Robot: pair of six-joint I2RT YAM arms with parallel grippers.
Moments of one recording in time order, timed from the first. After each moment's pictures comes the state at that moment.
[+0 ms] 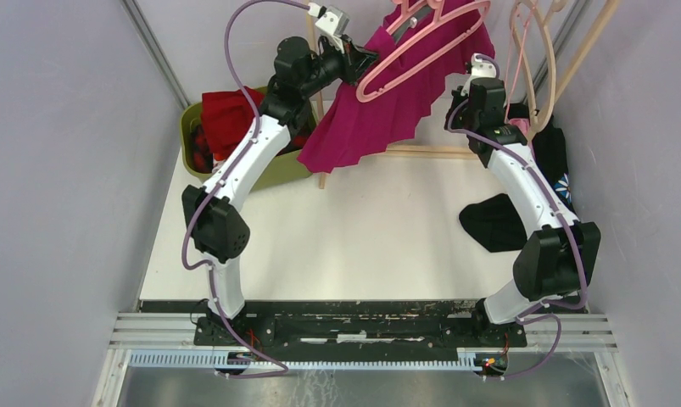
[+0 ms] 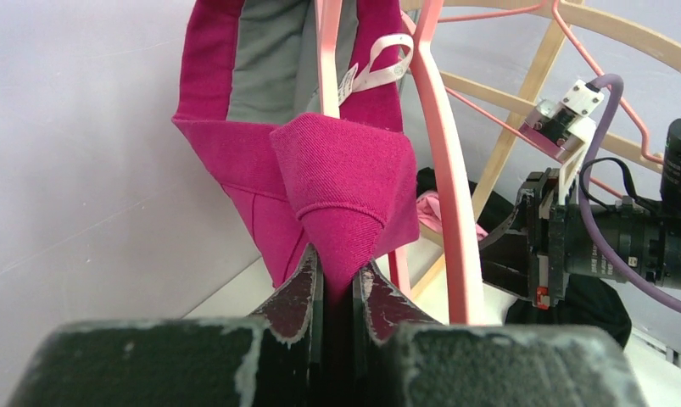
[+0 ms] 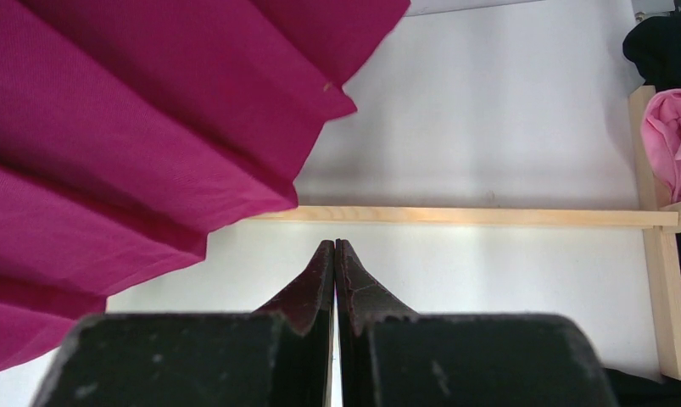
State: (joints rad) left arm -0.48 1.95 2.05 0.07 0.42 -0.15; right arm 0.16 1.57 1.44 -0.30 0.09 0.21
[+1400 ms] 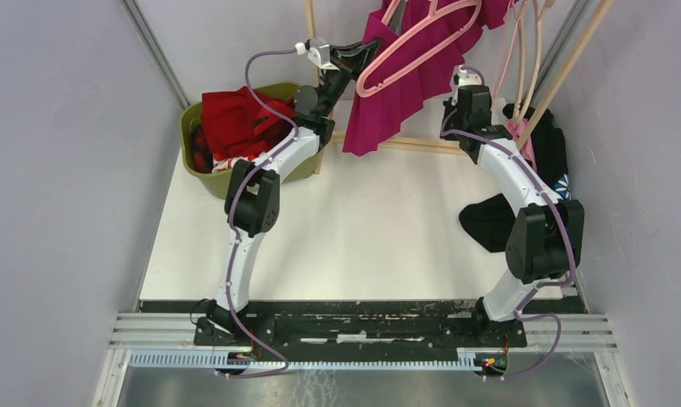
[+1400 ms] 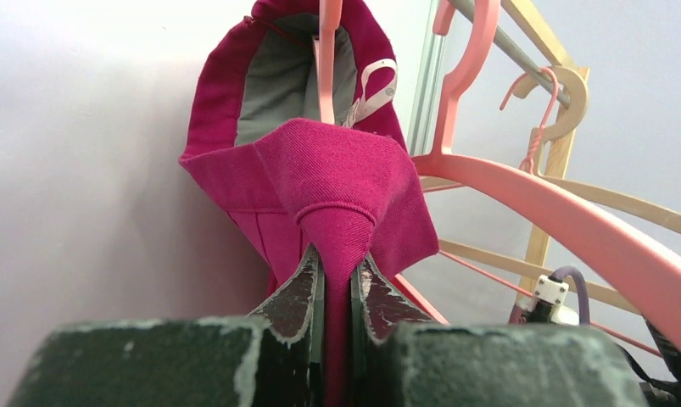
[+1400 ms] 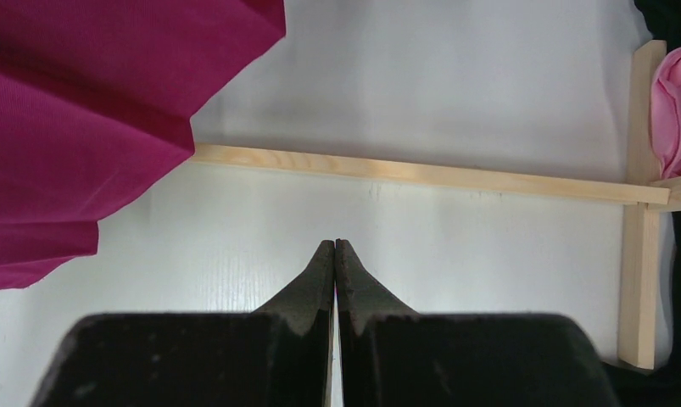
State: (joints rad) left arm -0.47 2.32 2.01 1.11 0.27 -0.45; right arm 0.15 1.69 1.43 -0.29 0.13 0.16
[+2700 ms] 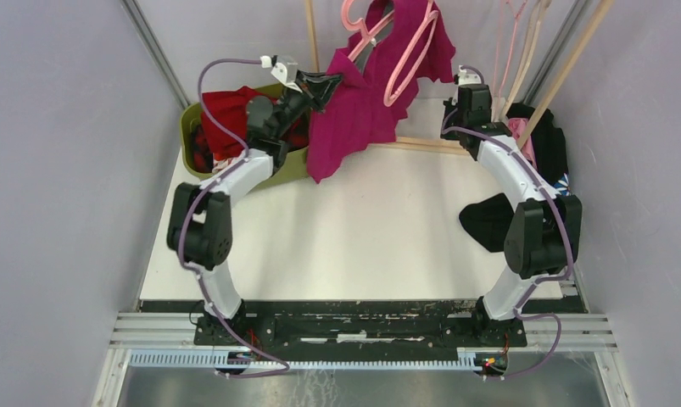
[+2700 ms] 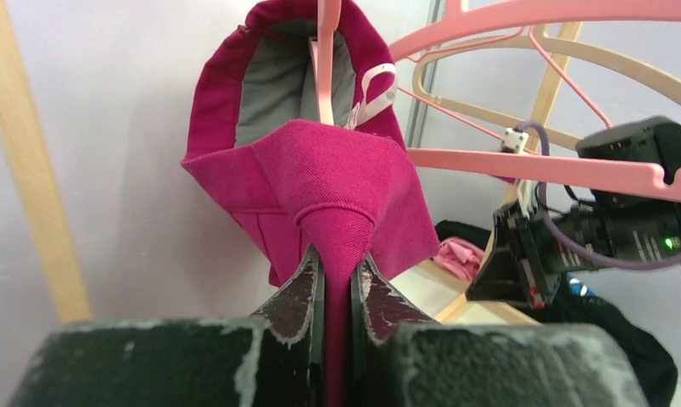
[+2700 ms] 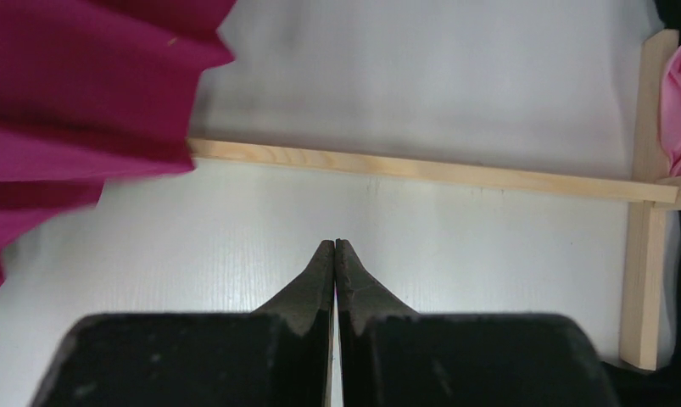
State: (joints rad) left arm -0.34 1.90 1.39 1.04 0.47 -0.38; right arm 0.14 1.74 1.45 -0.32 0.12 0.15
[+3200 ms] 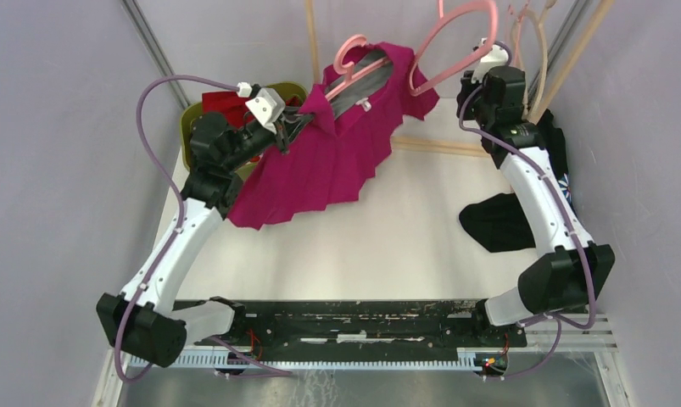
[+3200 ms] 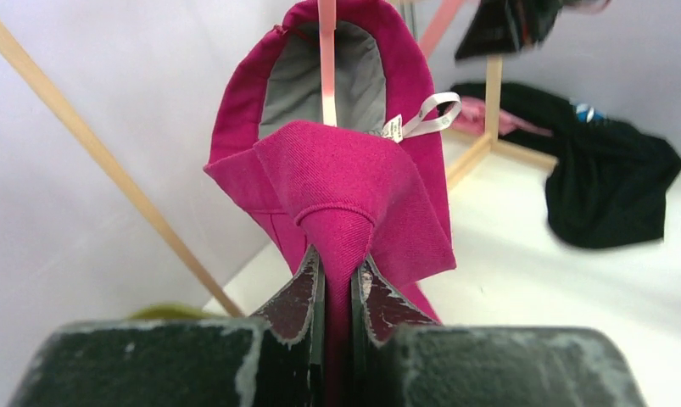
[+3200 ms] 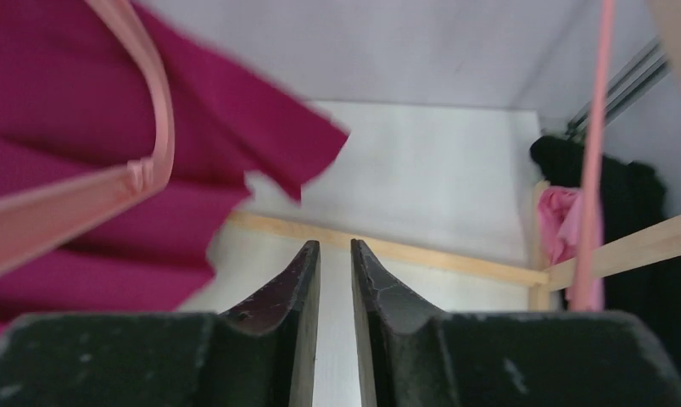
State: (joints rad) left arm -0.32 1.21 1.19 0.23 0.59 0.14; right arm 0.14 1.50 1.51 -0.31 0.08 0.05
